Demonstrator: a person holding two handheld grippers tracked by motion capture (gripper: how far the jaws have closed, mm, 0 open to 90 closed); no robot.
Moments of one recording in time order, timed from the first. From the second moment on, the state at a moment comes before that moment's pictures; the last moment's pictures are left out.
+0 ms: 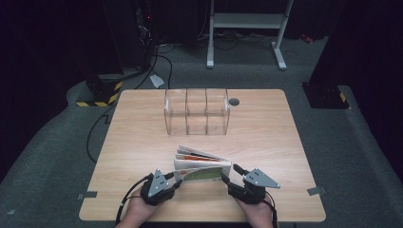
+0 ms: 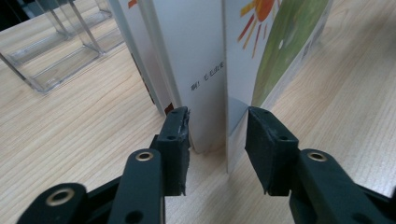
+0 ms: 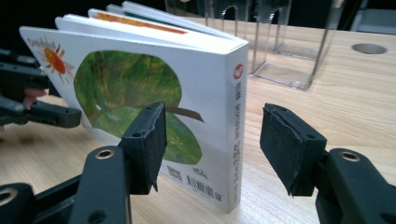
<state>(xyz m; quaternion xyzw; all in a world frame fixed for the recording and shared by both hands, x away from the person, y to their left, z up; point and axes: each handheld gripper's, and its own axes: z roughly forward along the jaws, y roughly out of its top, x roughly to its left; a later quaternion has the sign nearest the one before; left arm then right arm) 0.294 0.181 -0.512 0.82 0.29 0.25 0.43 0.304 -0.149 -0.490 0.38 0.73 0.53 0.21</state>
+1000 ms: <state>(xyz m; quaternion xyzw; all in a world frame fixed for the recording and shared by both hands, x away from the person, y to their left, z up) 0.306 0.236 -0.525 0.78 0.44 0.28 0.33 0.325 -0.131 -0.479 0.33 0.74 0.54 0.22</state>
